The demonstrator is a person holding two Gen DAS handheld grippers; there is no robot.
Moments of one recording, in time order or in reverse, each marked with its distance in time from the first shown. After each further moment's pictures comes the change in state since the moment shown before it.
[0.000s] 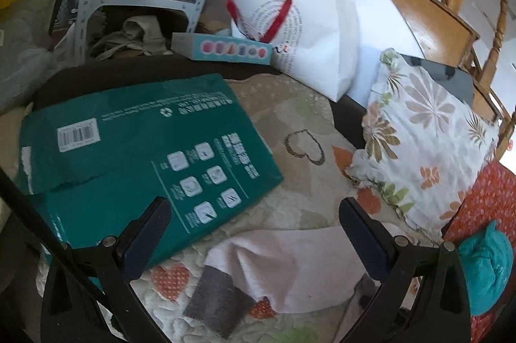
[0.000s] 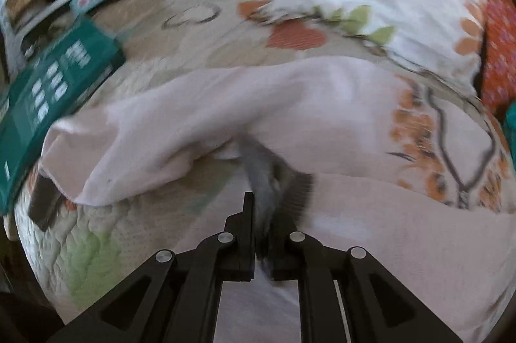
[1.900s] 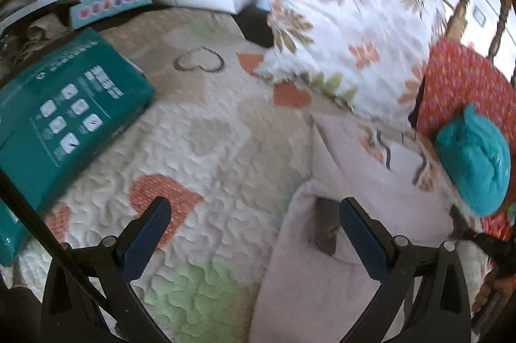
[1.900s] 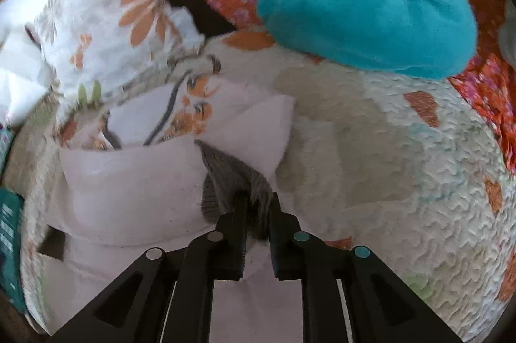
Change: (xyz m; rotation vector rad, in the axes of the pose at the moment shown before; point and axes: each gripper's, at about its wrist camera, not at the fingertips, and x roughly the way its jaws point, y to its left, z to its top) left arm 0.028 -0.134 -0.108 0.353 0.278 -0.166; right arm -0.145 -0.318 -0.131 0.703 -0.112 -0.260
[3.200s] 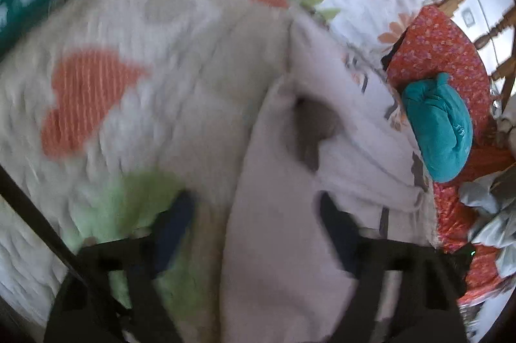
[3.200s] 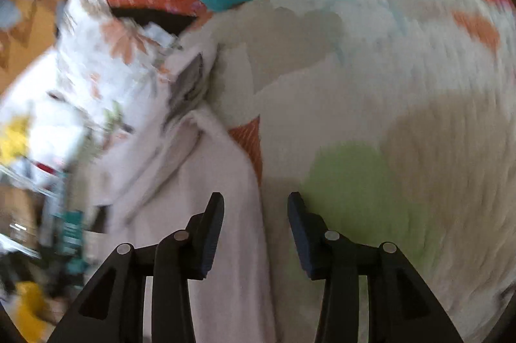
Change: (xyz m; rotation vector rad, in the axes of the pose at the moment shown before) left arm 0.051 0.025 -0.060 -0.131 0.326 -0.269; right arm -0.022 -0.119 -0.109 0.356 0.105 0.377
